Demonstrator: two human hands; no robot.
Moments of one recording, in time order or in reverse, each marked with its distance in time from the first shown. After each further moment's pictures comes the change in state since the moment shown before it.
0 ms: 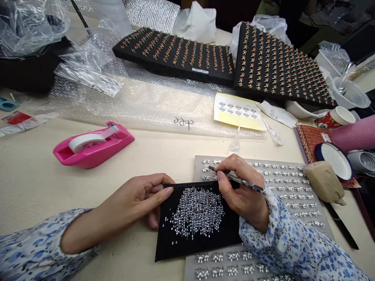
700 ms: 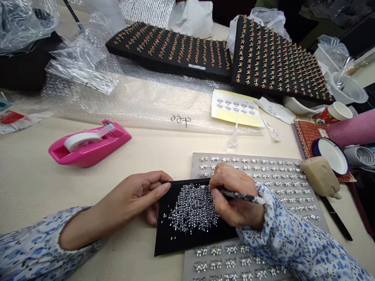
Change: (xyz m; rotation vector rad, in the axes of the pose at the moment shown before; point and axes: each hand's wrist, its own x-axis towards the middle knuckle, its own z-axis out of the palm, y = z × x) left_hand -0.001 -0.001 0.001 0.021 0.013 -0.017; right_hand -0.006 -0.004 -0.004 0.156 -0.273 -0.095
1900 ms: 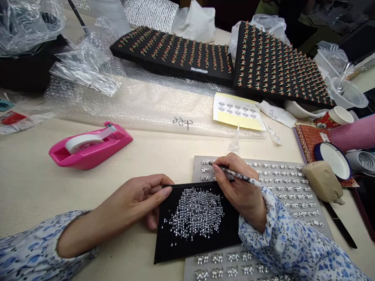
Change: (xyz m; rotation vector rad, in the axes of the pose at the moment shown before) left_hand 0.001 0.001 0.000 -0.047 -0.004 0.012; right_hand 0.013 0.009 0.002 -0.353 0.235 0.101
